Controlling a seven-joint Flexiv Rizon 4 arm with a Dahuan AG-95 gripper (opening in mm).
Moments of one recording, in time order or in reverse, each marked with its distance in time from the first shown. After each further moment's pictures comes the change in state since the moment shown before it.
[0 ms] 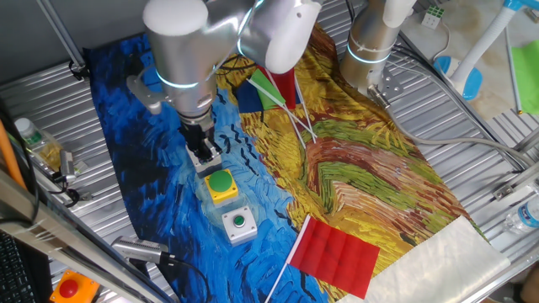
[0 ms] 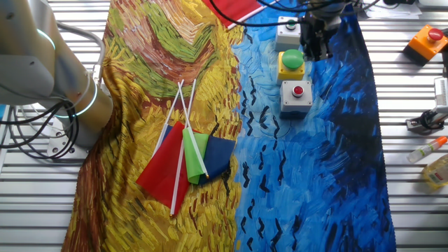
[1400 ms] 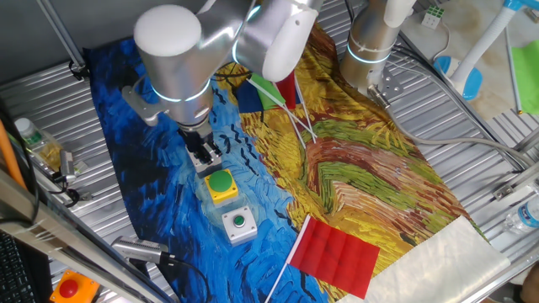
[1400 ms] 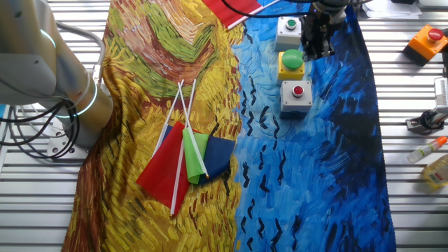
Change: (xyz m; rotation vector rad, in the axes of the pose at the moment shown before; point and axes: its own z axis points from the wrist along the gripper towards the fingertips) arm -0.001 0.000 0.001 0.015 0.061 0.022
